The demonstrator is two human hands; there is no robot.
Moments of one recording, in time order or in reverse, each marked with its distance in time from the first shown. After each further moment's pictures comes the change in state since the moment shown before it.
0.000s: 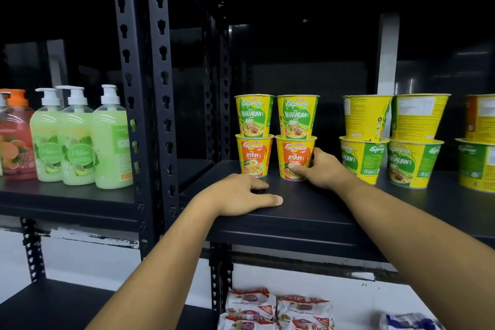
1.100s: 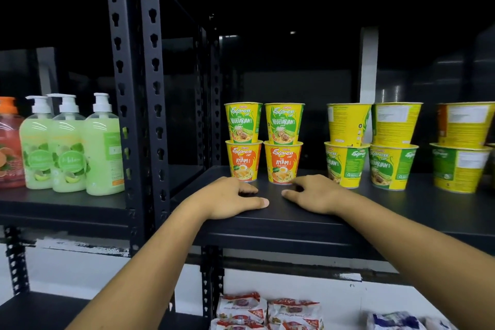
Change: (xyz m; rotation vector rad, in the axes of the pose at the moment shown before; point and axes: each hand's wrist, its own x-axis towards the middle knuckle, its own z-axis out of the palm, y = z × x) left_hand 0.000 -0.003 -0.002 0.004 0.028 0.014; right_hand -0.069 -0.021 -0.024 -0.481 -0.263 -0.057
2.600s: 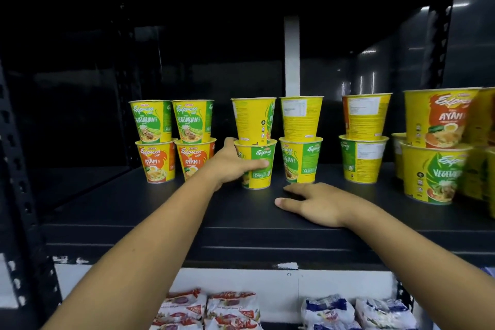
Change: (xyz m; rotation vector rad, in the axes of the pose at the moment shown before) left_hand 0.141 0.183 0.068 -0.670 0.202 -0.081; right_hand -0.081 0.188 -0.056 0.076 -0.131 0.031
